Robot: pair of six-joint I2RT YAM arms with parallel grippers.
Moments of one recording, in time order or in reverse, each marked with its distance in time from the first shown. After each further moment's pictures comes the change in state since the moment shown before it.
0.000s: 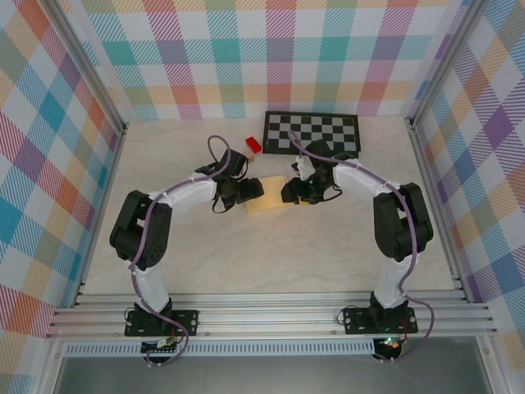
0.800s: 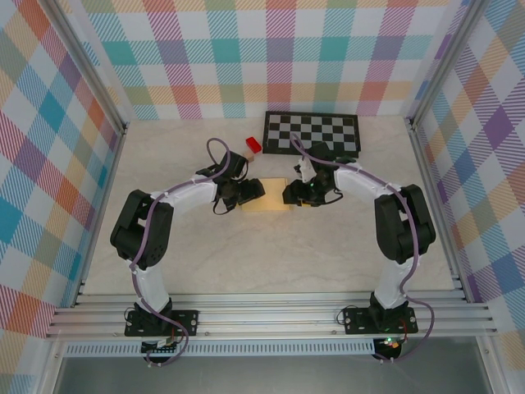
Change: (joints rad) left arm 0.000 0.007 -0.021 0.043 0.026 -0.049; right arm 0.000 -0.024 -0.058 0.049 0.056 0.045
